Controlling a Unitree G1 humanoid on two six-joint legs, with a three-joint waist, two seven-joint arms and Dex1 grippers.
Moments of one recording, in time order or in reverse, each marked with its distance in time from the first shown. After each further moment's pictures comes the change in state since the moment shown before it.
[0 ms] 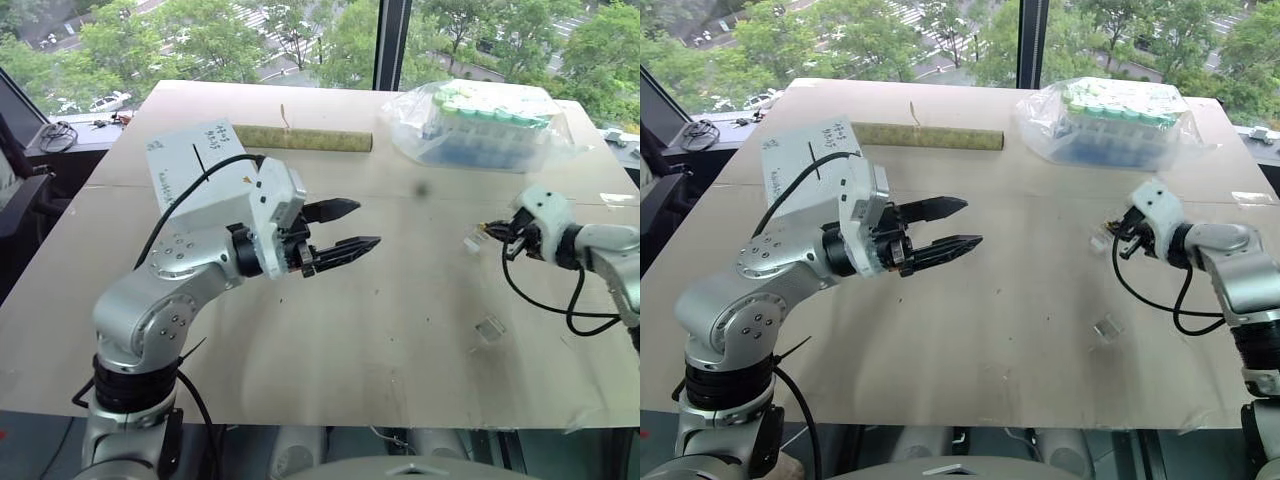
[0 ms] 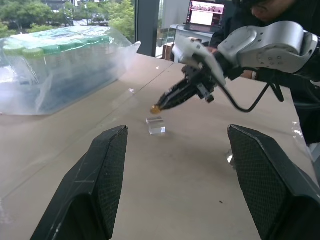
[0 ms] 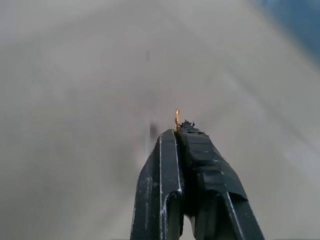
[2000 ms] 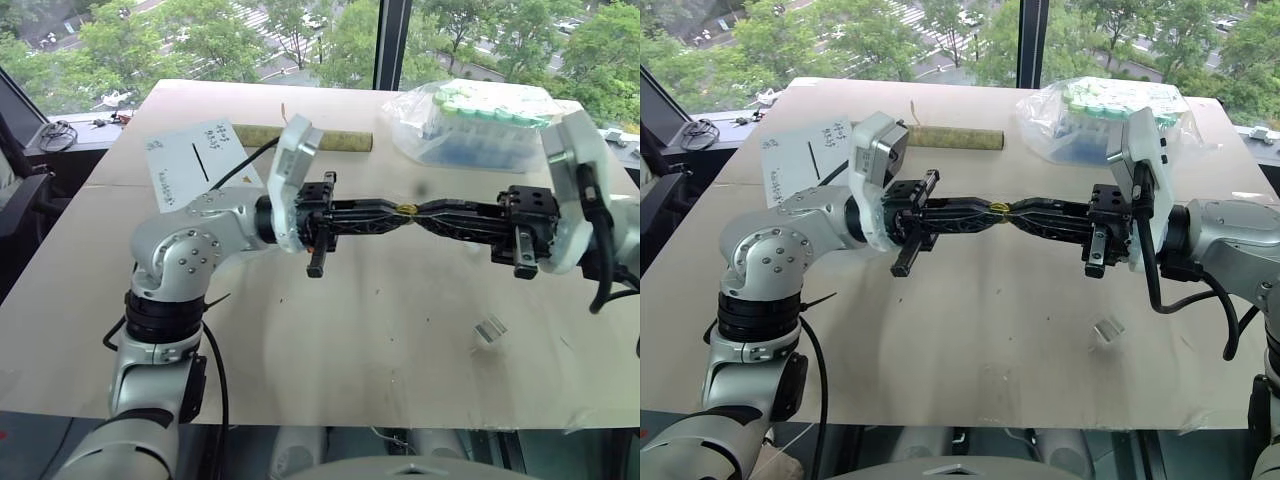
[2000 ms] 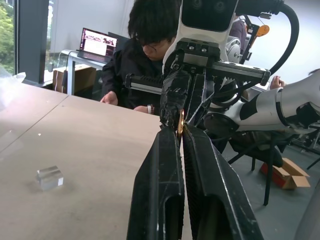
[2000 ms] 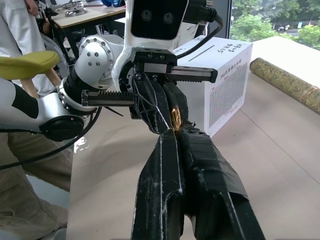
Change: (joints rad) left arm -0.278 -0.044 -0.085 0.301 -0.227 0.062 -0.267; right arm -0.108 -0.028 -0.176 -0.560 1.037 0.353 -0.295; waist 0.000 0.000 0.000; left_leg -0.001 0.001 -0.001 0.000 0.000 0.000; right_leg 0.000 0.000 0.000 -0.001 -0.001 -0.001
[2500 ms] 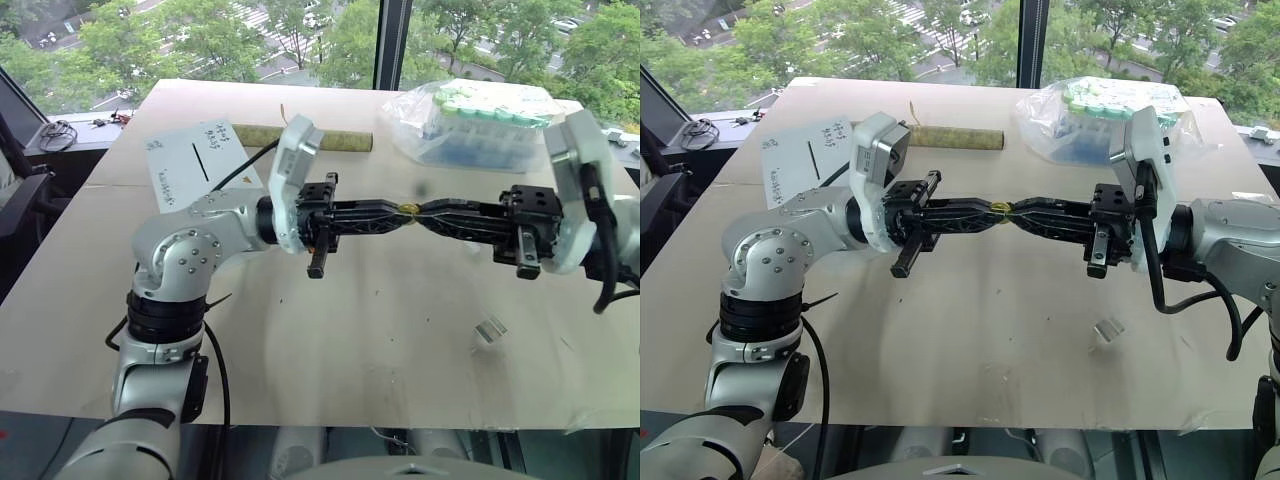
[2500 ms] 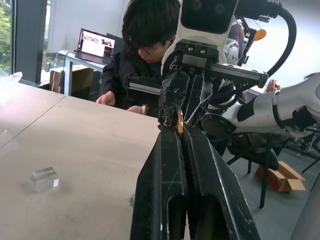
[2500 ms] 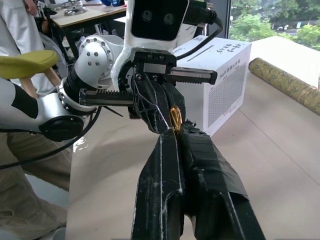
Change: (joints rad) left arm 0.000 -0.017 0.019 0.009 -0.048 0.036 0.036; right arm 0.006 -0.016 0.000 0.001 0.005 -0.028 0.003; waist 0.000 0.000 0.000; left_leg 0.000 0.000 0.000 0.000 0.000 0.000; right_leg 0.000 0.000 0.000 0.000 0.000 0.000
